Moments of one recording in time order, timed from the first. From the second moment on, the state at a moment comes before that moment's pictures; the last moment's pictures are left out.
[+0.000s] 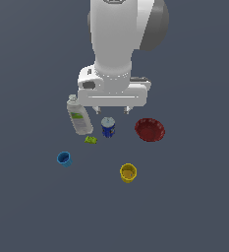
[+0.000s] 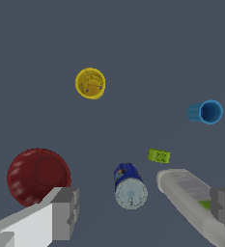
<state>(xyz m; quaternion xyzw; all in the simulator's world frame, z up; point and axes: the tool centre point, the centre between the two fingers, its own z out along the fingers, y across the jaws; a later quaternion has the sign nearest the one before) -0.008 -0.005 0.297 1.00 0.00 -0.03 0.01</state>
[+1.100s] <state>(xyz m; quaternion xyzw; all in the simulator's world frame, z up) 0.001 -0.020 0.299 1.00 -0.01 -0.02 0.01</state>
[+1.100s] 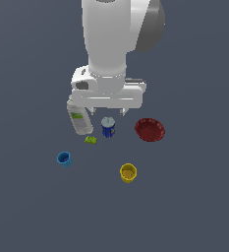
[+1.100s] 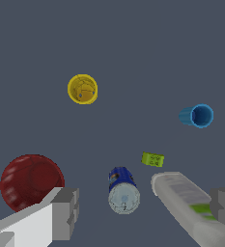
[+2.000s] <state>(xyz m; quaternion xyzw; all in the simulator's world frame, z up) 0.052 -0.138 0.183 1.00 0.02 -0.01 0.00</state>
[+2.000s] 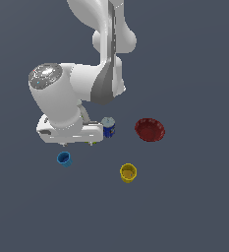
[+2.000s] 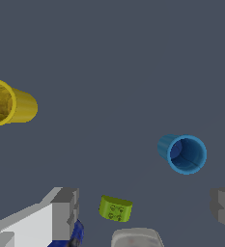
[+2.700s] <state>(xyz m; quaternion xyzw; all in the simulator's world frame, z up) 0.053 -0.224 0.097 1.00 0.04 0.00 0.00</state>
